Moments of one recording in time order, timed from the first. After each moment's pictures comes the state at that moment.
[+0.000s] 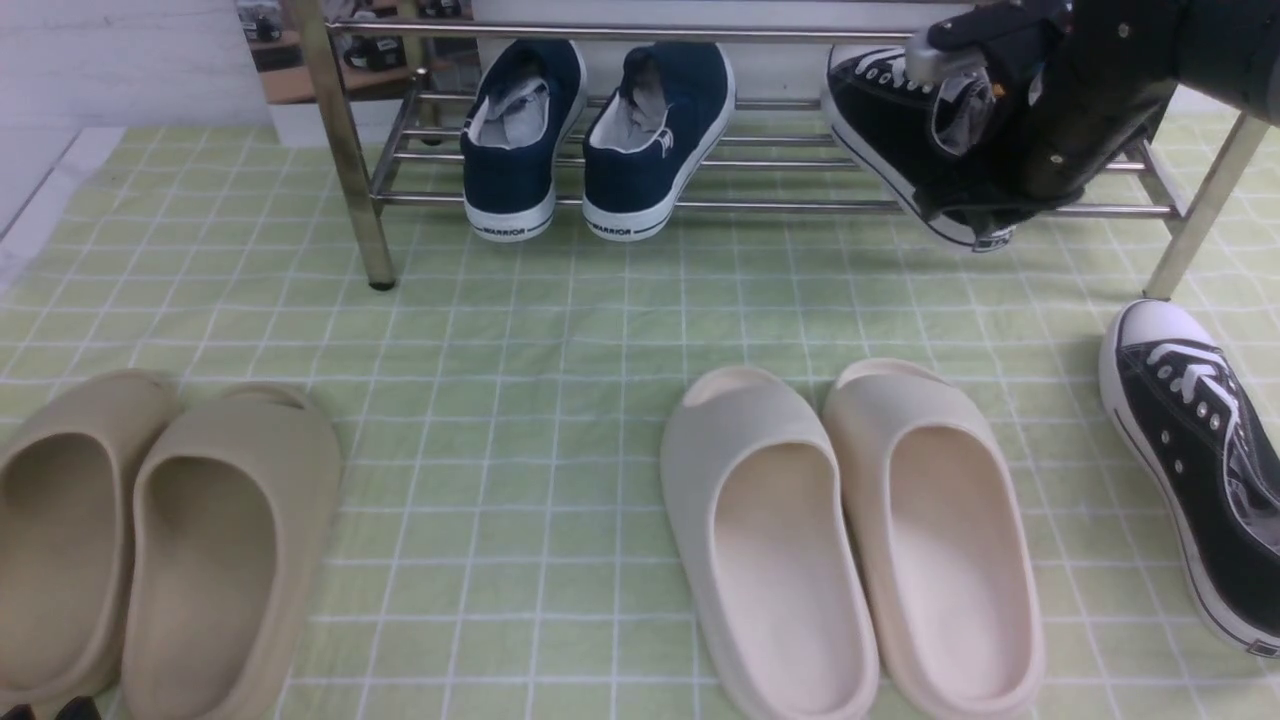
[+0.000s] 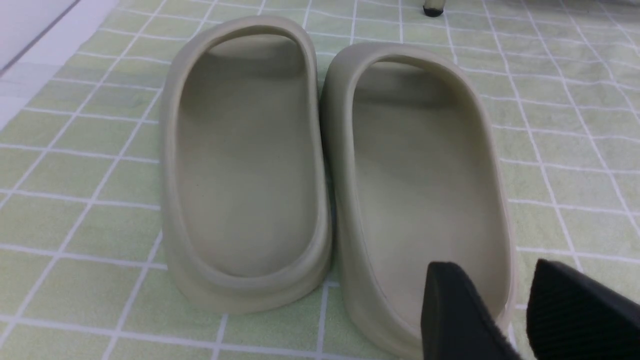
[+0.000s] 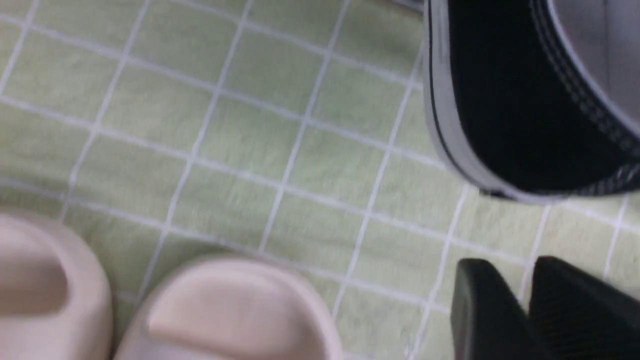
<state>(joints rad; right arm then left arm) 0.24 2.01 -1.82 -0.08 0.98 -0.01 0.01 -0.01 0.03 0.06 0.38 -0.16</state>
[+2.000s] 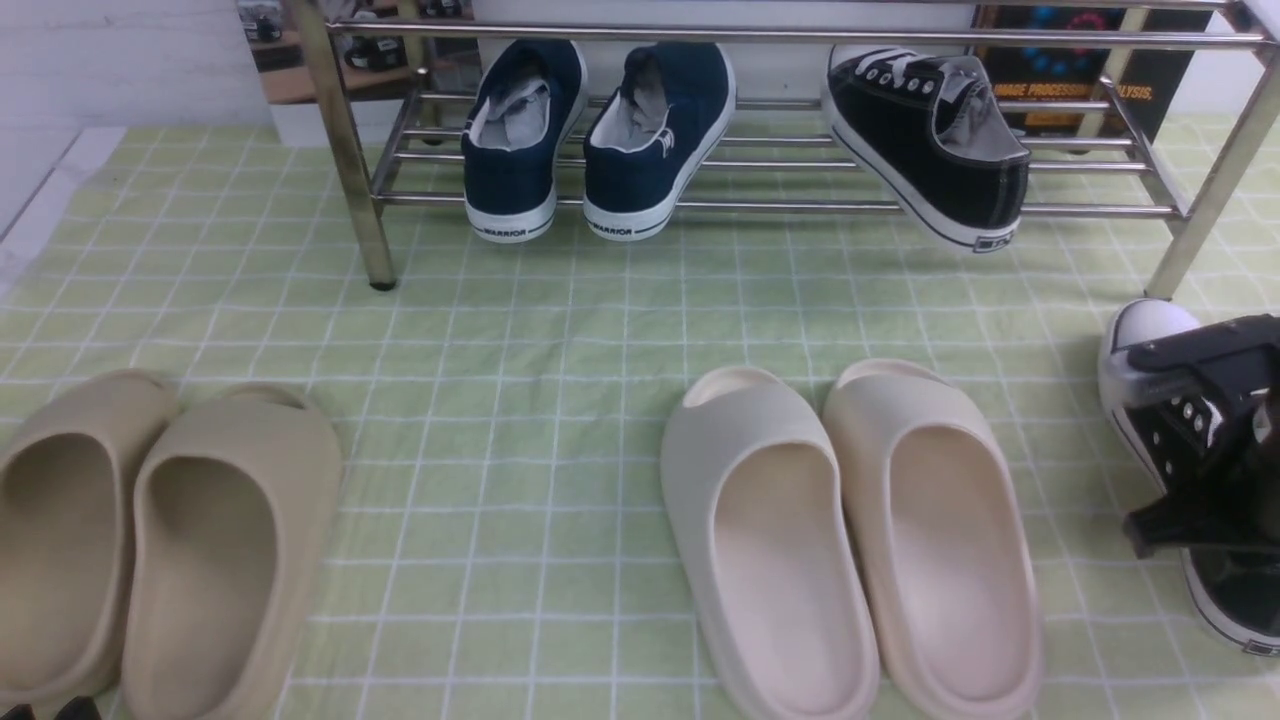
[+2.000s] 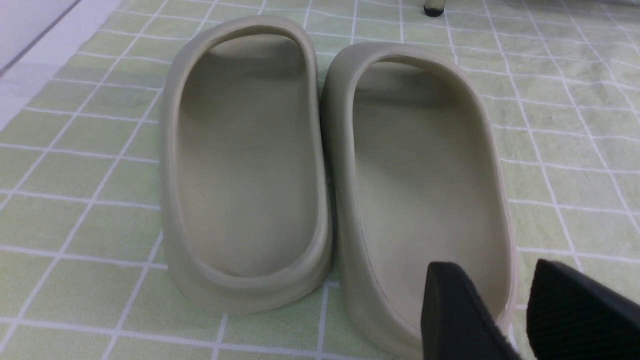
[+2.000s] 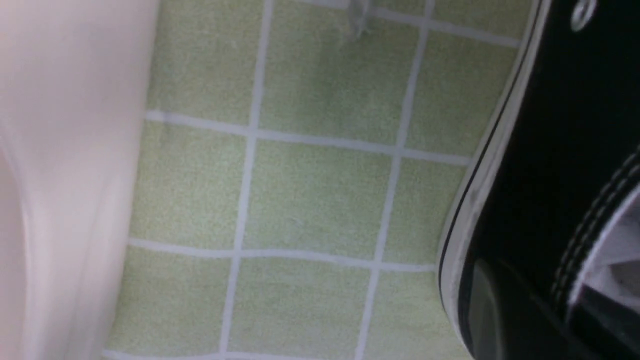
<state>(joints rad) 0.16 1.58 -0.90 -0.17 0.79 0.15 0.01 -0.01 0.03 0.06 0.38 -0.16</state>
